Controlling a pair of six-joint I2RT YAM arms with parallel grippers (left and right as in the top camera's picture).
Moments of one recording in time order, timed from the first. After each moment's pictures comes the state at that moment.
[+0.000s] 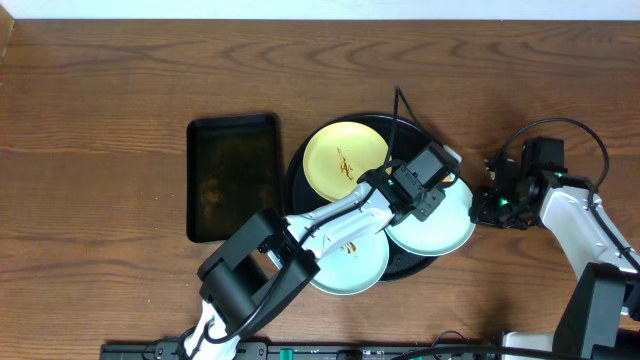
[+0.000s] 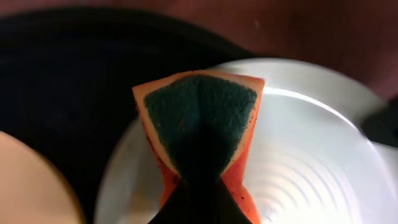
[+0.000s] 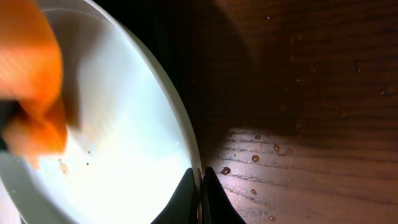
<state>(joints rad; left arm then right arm) -0.92 2.04 1.39 -0.28 -0.05 -0.14 -0.15 1.56 0.84 -0.70 -0.31 0.01</state>
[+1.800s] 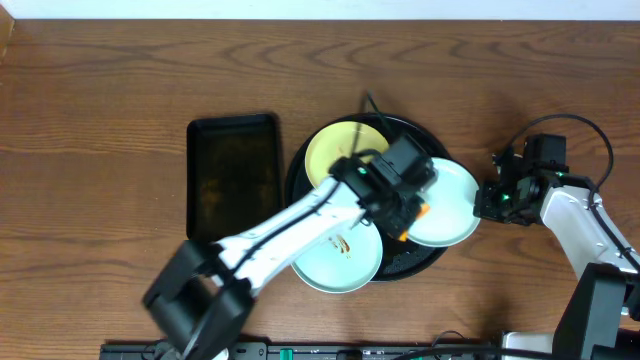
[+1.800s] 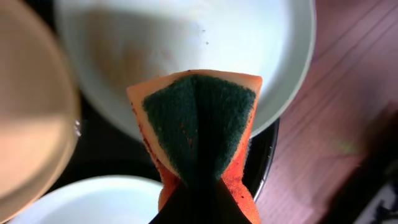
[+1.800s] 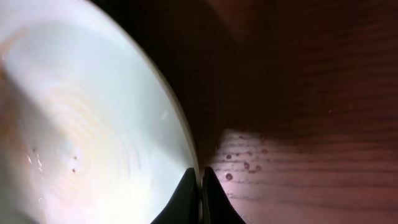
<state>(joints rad) -0.84 1.79 1.38 -0.76 0.25 -0.15 -0.15 1.56 0.84 -0.64 -0.23 0.08</state>
